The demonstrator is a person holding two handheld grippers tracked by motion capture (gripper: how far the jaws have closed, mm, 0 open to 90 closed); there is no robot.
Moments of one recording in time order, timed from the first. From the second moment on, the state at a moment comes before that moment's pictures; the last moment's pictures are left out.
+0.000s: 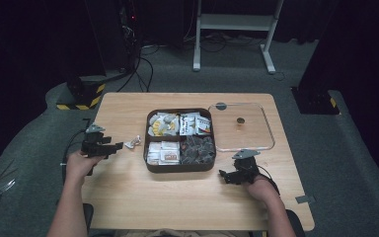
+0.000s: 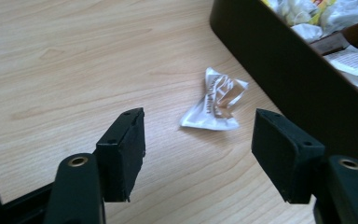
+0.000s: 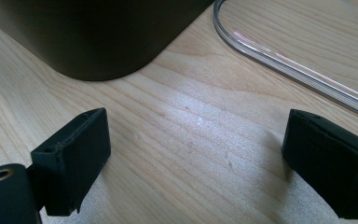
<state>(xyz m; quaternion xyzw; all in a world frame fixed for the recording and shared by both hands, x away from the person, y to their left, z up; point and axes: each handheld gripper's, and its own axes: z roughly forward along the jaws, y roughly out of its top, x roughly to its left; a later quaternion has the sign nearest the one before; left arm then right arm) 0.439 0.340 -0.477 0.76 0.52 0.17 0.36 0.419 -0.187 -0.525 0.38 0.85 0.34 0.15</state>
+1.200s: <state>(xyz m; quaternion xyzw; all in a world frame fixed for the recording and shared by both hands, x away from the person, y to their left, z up) 0.444 0.381 -0.529 0.76 0.51 0.23 0.34 0.420 -0.186 -0.525 0.38 0.85 0.34 0.15</state>
